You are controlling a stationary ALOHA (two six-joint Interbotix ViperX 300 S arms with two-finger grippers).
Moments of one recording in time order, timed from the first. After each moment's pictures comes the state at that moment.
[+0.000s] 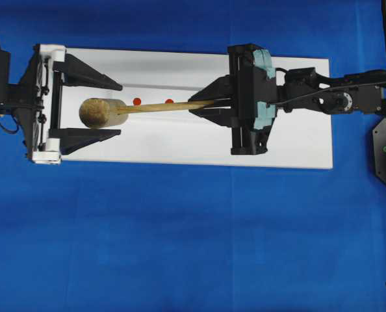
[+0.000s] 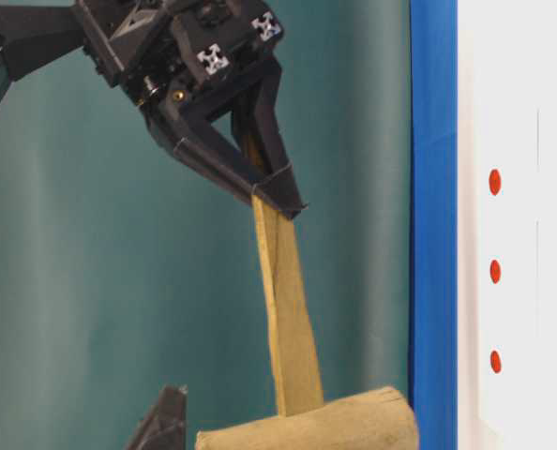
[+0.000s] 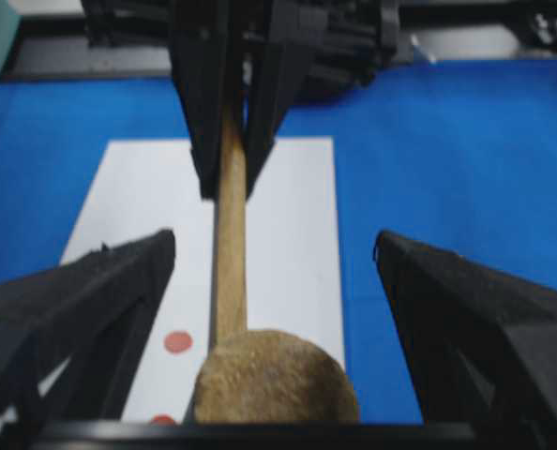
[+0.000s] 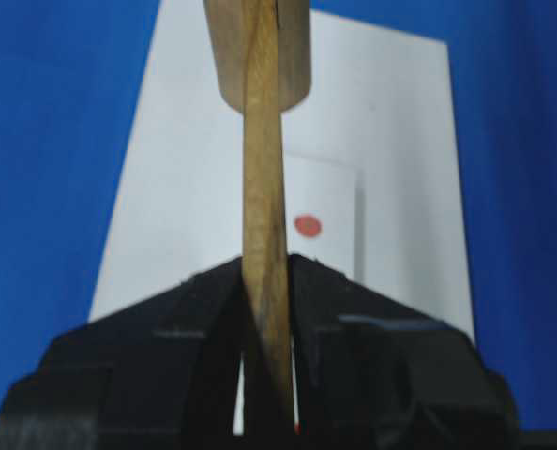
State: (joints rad) left arm 0.03 -0.52 1.02 -0.01 -0.37 0.06; right arm -0.07 -0.19 0.67 0.91 -0.06 -0.98
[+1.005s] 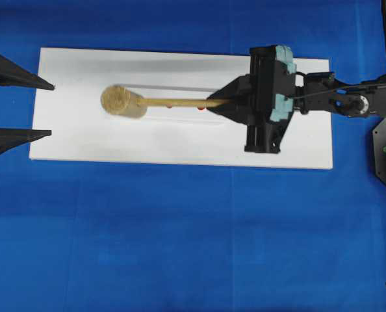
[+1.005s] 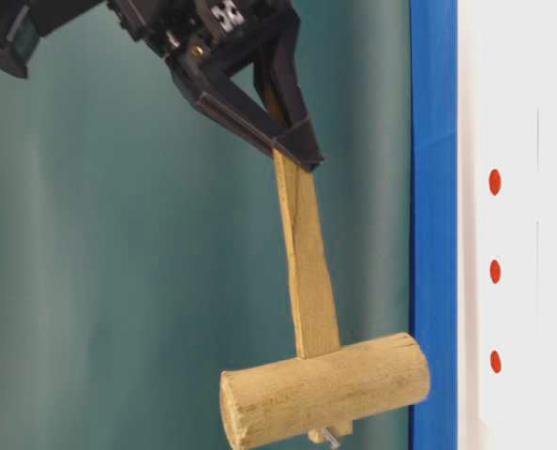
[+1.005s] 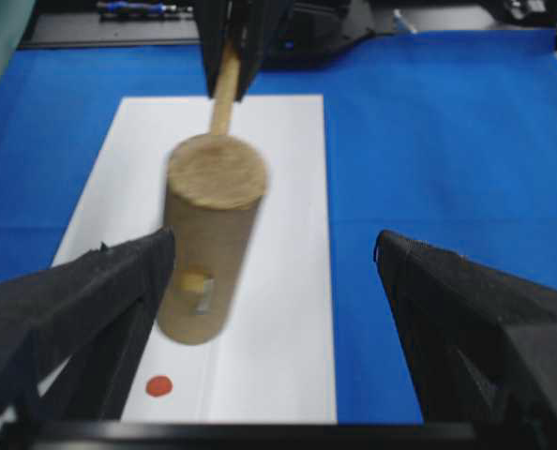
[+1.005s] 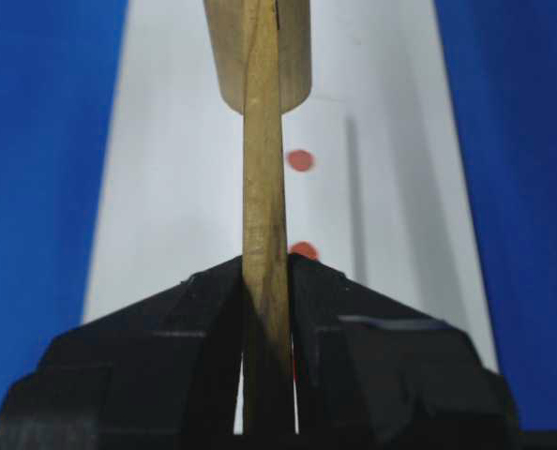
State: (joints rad) left arm 0.03 -0.98 1.20 -0.01 -0.08 0.06; right arm -0.08 -0.24 0.77 1.01 -0.13 -0.98
